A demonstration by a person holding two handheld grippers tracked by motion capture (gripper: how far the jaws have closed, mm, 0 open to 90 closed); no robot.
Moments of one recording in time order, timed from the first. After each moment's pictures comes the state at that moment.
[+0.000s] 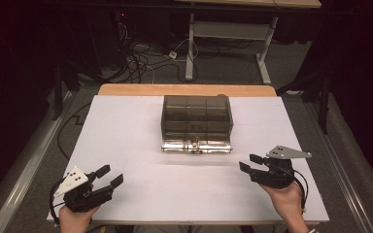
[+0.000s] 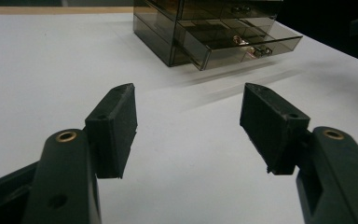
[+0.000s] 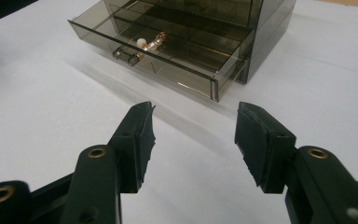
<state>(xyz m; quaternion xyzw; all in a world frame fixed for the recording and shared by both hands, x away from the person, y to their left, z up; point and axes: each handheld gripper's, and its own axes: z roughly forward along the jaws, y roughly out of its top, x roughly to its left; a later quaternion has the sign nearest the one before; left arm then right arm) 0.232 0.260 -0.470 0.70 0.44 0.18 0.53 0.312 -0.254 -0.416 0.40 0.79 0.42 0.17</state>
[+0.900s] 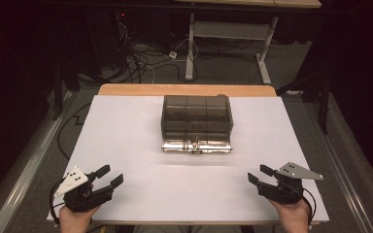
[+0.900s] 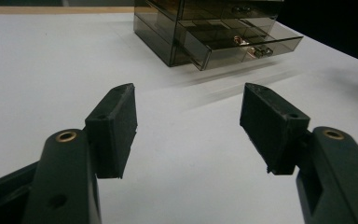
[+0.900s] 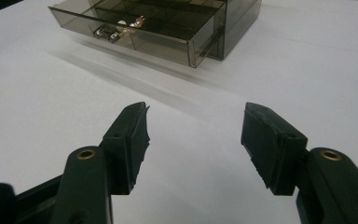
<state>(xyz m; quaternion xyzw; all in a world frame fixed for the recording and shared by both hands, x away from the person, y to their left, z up) 0.232 0.260 -0.470 0.70 0.44 0.18 0.53 0.281 -0.278 -0.444 0.42 0.77 0.44 0.21</state>
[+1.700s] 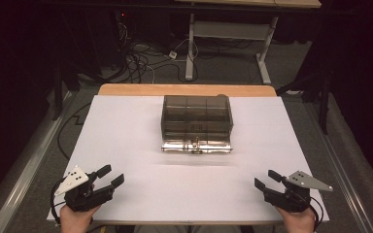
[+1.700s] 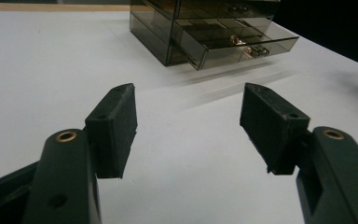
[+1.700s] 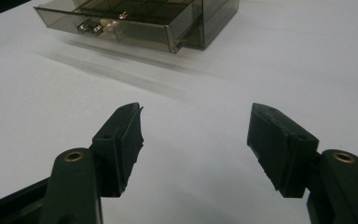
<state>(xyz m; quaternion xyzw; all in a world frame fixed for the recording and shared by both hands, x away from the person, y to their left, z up) 0.234 0.260 -0.471 0.70 0.44 0.17 0.54 0.267 -0.298 -0.459 0.44 0.75 0.45 0.22</state>
